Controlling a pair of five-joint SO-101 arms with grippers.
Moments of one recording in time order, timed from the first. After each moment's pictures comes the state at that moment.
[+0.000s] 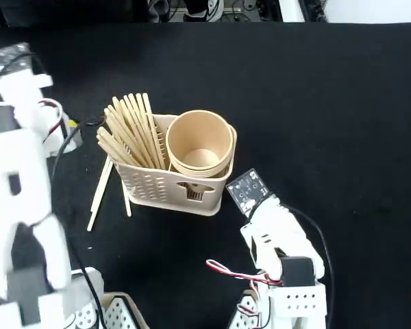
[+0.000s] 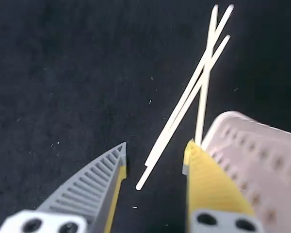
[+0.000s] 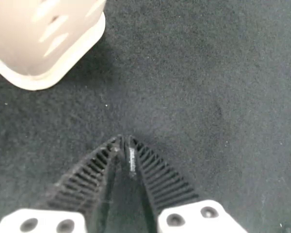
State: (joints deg) left arm -18.7 -14.9 2.9 90.0 2.1; right arm -2.2 -103.1 96.7 67.7 33.4
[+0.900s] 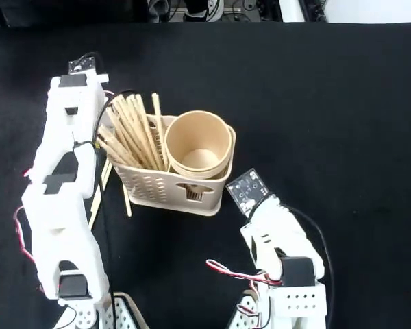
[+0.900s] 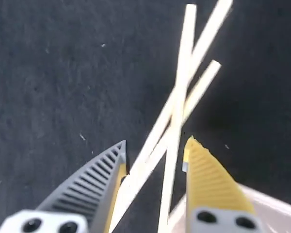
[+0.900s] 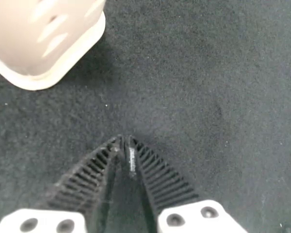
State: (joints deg) left arm -8.4 34.6 -22.6 81.5 11.0; right arm -2.2 -103.1 96.7 67.7 33.4
